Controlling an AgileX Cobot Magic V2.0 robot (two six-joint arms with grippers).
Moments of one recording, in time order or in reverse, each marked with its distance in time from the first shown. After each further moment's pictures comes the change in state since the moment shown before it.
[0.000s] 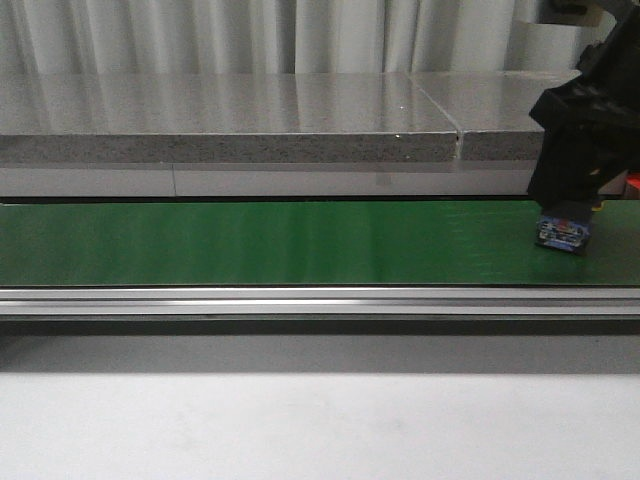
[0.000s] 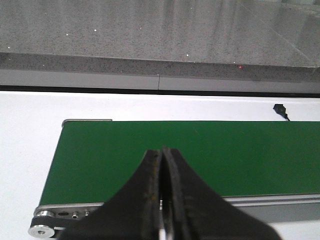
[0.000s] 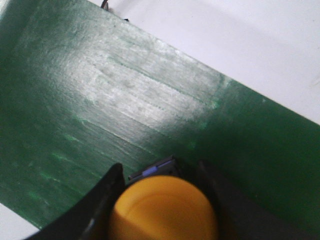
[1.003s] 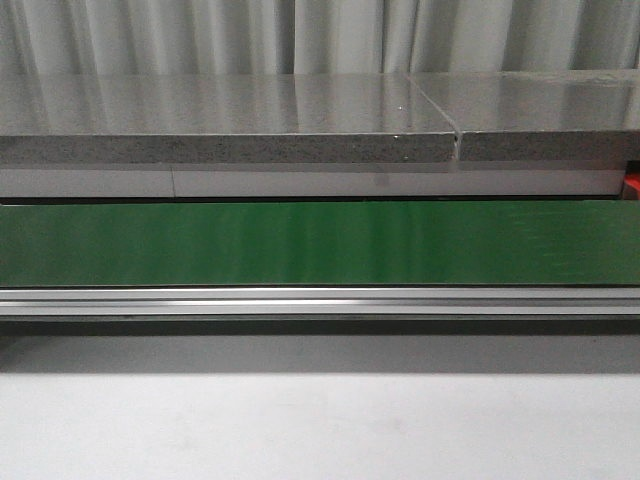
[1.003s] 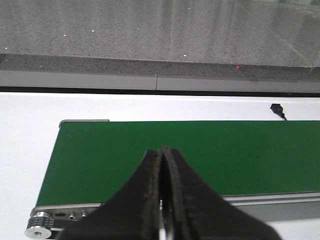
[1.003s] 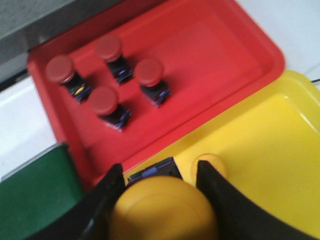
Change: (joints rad) left arm -0.009 0.000 0.000 0.000 0.000 0.000; right arm -0.833 -0.302 0.000 -0.058 -0.027 0.358
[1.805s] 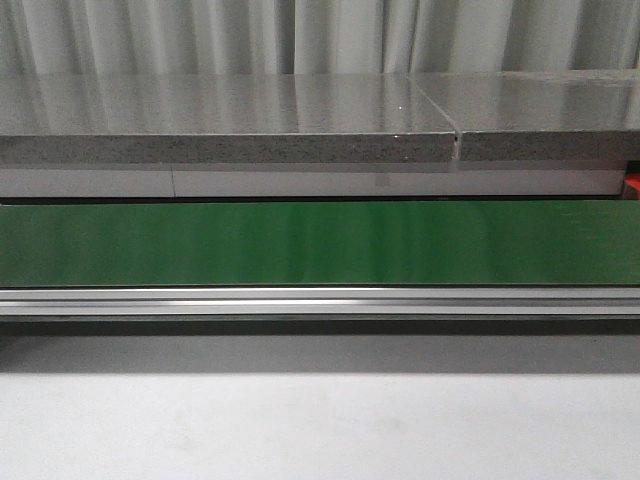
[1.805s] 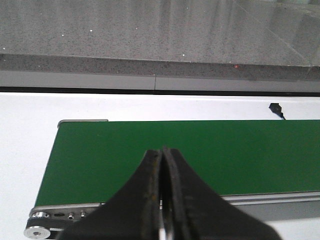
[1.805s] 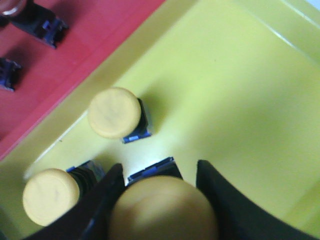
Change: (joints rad) left arm -0.002 0.000 0.000 0.000 0.000 0.000; right arm -0.152 0.122 0.217 -0.024 -0.128 0.029
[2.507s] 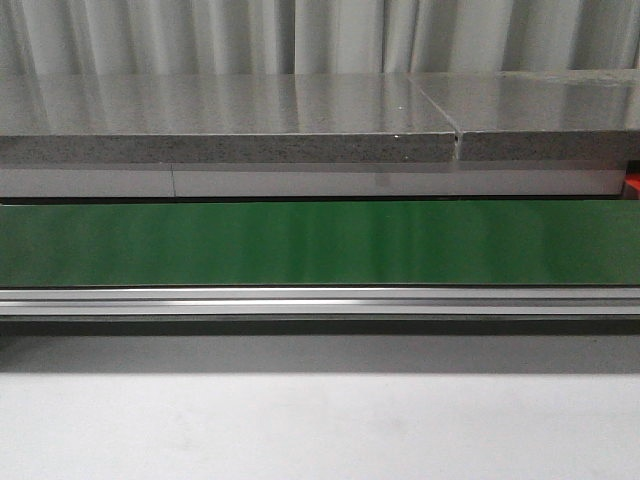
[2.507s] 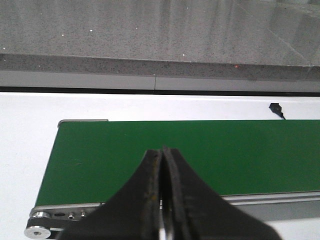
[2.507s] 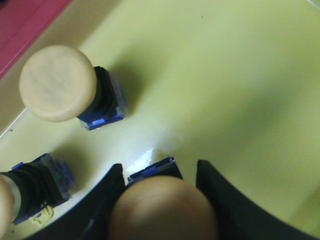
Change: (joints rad) left arm 0.000 0.000 0.000 0.000 0.000 0.000; right arm 0.000 0.084 0.107 0.000 -0.153 0.001
